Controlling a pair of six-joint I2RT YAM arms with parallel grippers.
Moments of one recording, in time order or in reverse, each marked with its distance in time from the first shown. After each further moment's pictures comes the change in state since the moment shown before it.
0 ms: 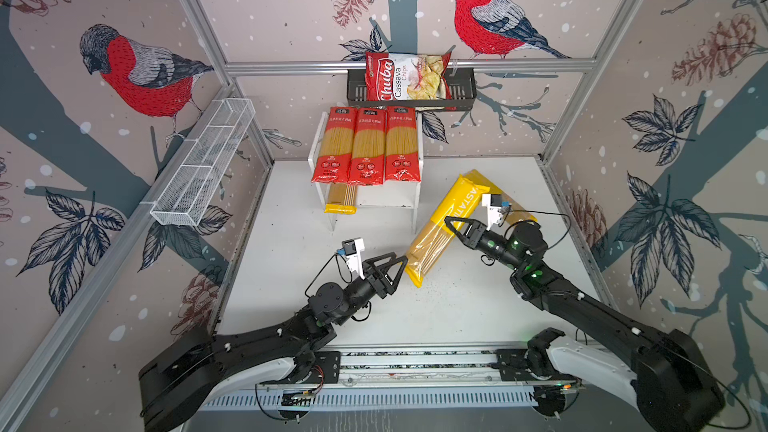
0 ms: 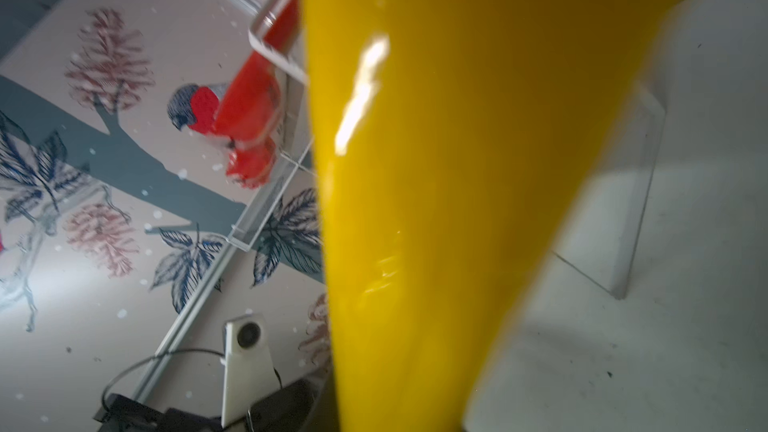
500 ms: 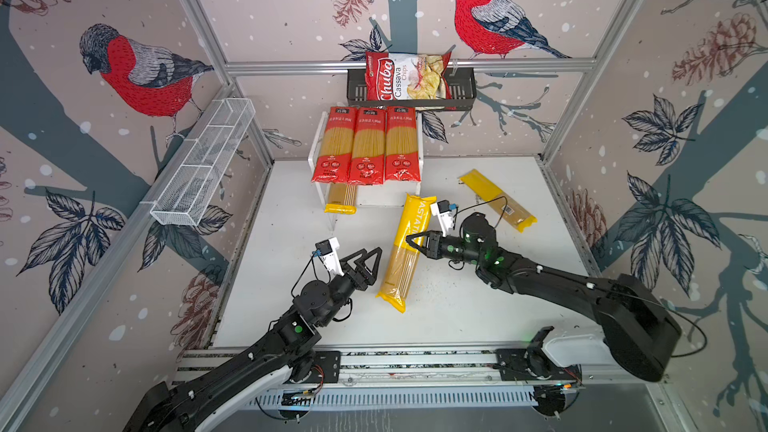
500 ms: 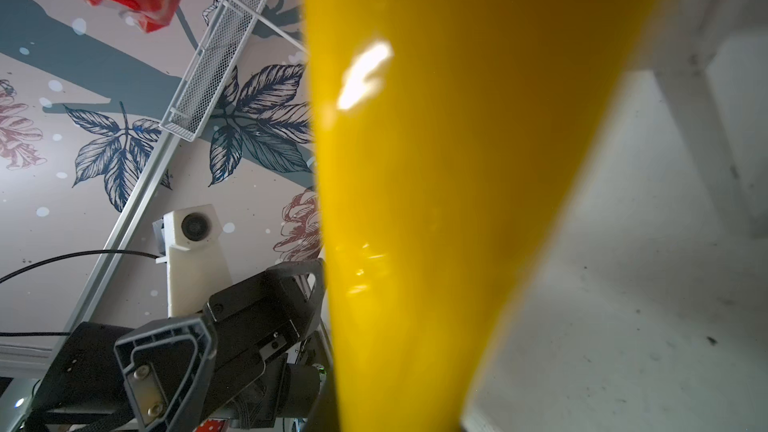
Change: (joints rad) left arm 0.151 -0.291 -0.019 -0.415 -0.045 0.021; right arm 0.218 0.343 0.185 -0.056 0.003 -0.090
